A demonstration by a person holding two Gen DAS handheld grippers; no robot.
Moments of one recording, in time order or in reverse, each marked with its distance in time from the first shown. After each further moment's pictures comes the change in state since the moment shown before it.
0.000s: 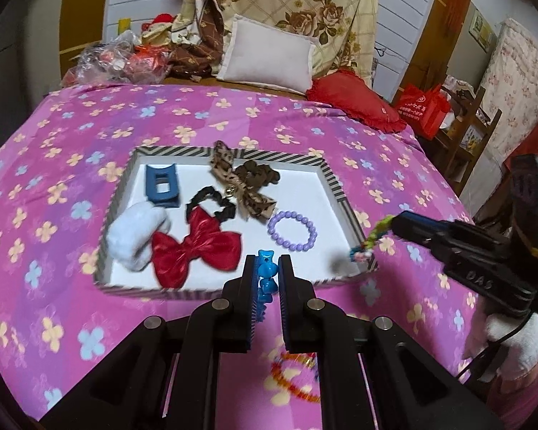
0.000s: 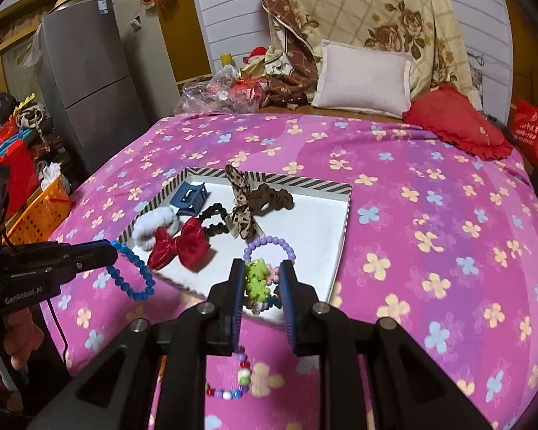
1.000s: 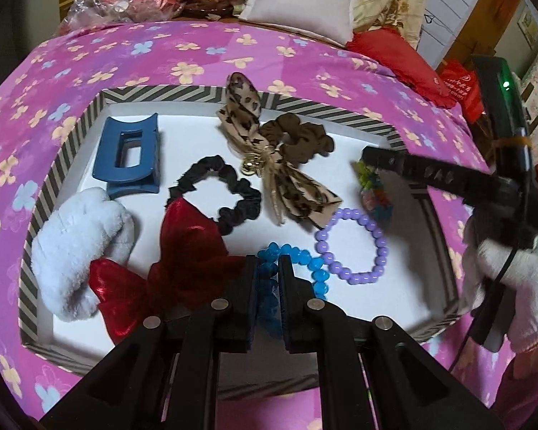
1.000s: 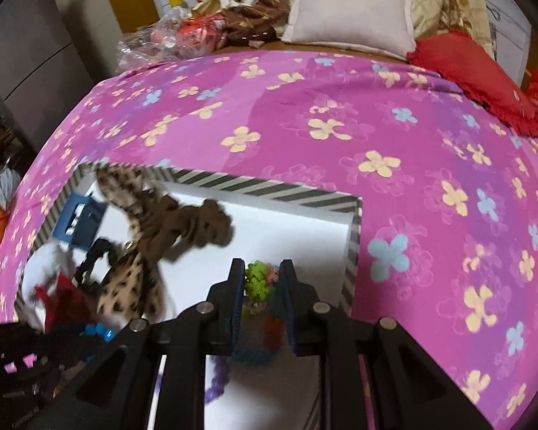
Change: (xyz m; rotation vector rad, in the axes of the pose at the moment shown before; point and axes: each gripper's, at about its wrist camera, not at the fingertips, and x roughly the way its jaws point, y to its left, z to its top) left arm 0.131 0.032 0.021 -0.086 0.190 0.075; right arm 0.185 -0.070 0.067 0.103 0.217 -0.077
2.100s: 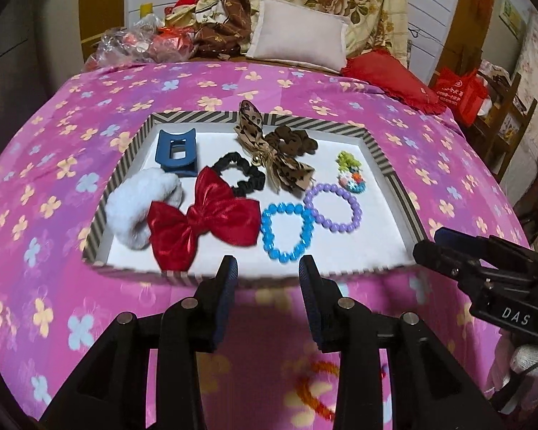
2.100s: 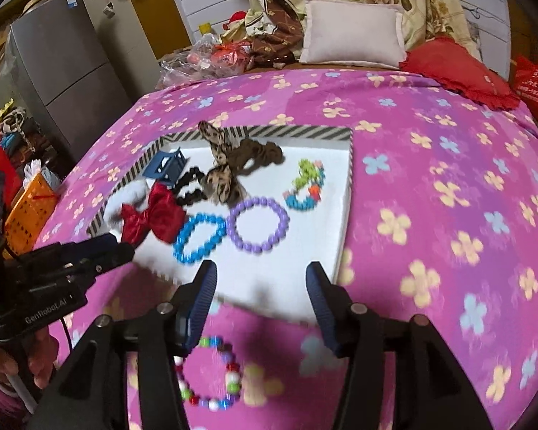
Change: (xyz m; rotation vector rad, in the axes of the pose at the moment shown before) left arm -0.076 -0.020 -0.066 0.058 -0.153 0.085; right arm -0.121 0.034 -0.132 -0.020 -0.100 0.080
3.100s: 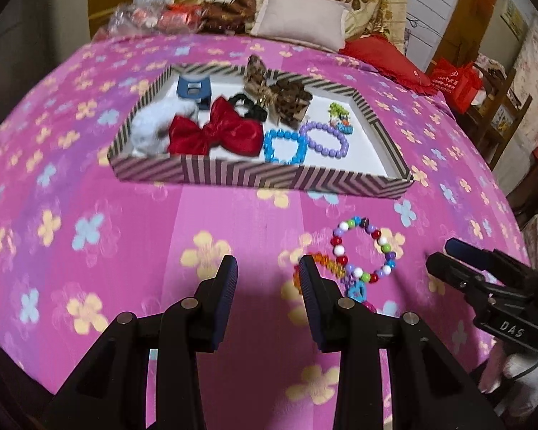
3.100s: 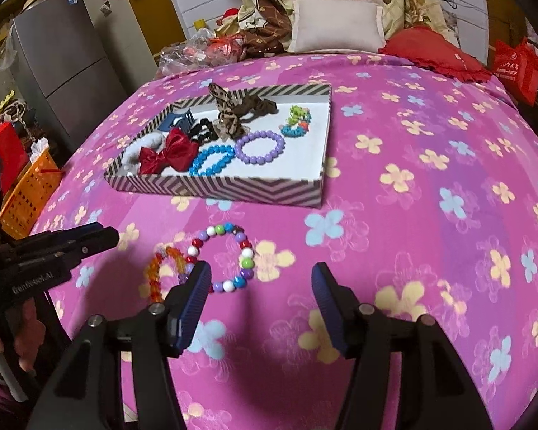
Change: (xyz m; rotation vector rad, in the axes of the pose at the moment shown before) left arm -0.035 0.010 -0.071 -0.055 0.079 -0.039; right arm -0.044 0.014 -0.089 0.019 0.011 -0.036
